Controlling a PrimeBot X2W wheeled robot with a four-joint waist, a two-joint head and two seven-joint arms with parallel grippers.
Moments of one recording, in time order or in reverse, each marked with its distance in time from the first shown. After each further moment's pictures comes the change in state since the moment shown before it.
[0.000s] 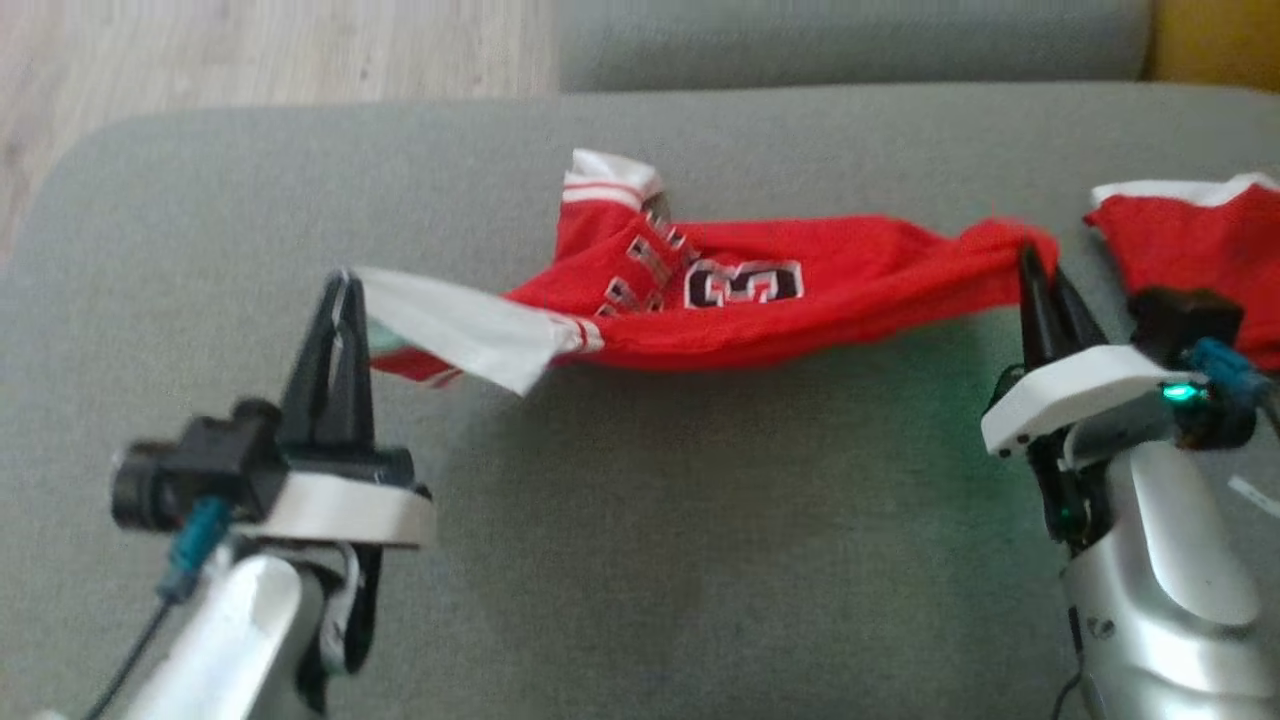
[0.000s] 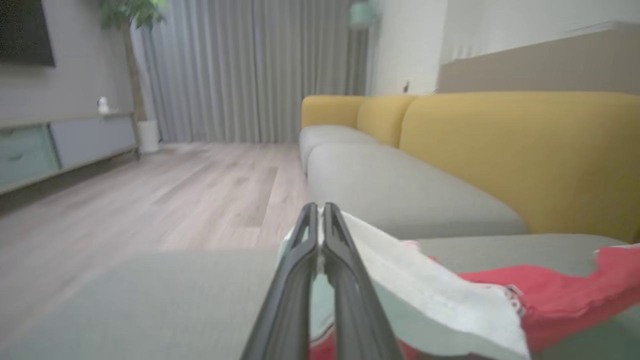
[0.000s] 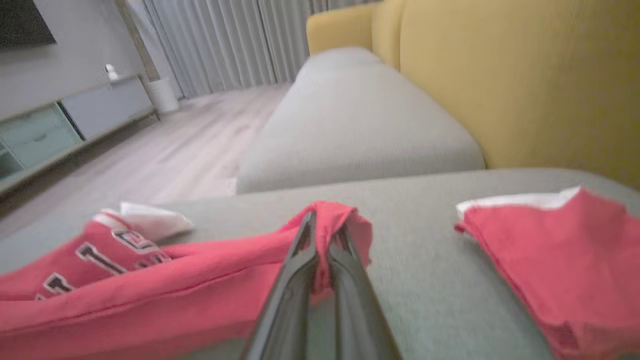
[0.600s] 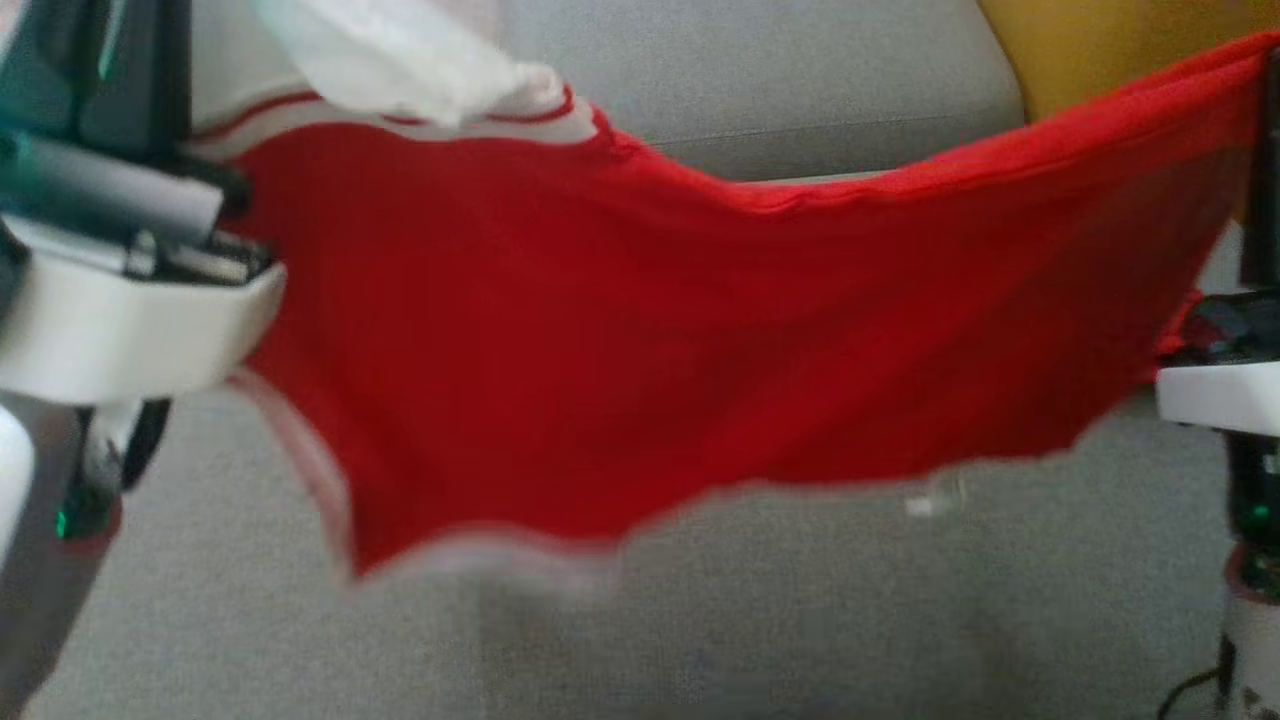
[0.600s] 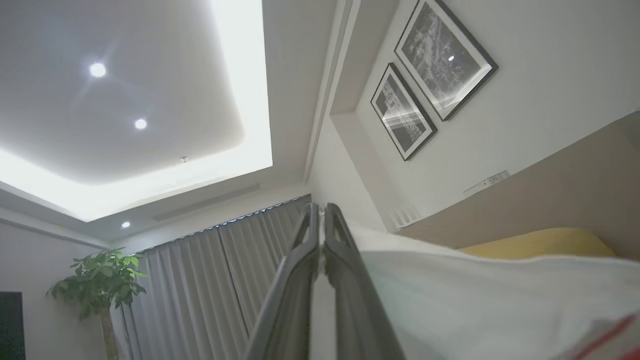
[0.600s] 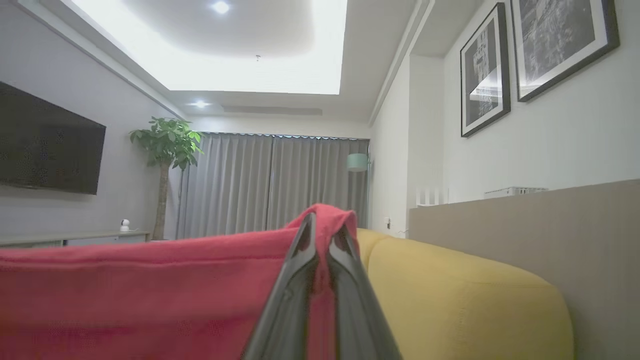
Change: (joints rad) left arm -0.392 0.245 0.073 -0.416 0.118 -0.073 0.293; right arm 0.160 -0.047 -0.036 -0.872 -0.007 0.000 0.187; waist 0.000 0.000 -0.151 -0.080
